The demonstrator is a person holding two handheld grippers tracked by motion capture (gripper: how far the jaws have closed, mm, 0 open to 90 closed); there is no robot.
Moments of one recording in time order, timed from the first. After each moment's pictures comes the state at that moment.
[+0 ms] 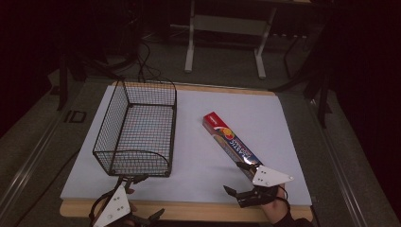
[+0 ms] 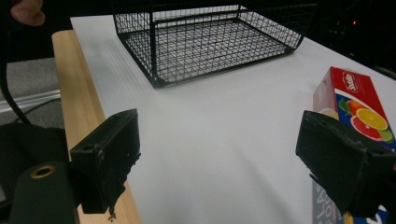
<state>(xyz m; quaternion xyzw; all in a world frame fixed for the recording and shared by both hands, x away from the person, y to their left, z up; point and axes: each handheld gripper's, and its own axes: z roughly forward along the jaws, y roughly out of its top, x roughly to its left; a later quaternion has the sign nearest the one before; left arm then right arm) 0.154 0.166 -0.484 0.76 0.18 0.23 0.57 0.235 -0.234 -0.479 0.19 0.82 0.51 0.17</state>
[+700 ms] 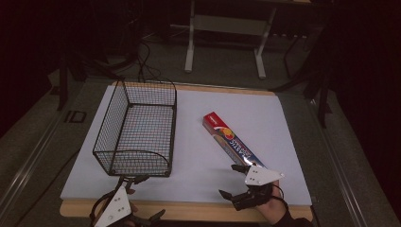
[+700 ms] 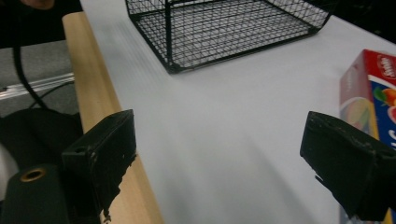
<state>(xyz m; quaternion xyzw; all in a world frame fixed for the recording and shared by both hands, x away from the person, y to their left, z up) 0.154 0.164 -0.484 0.77 0.18 0.23 0.57 0.234 -0.219 -0.476 0.19 0.85 0.47 0.13</state>
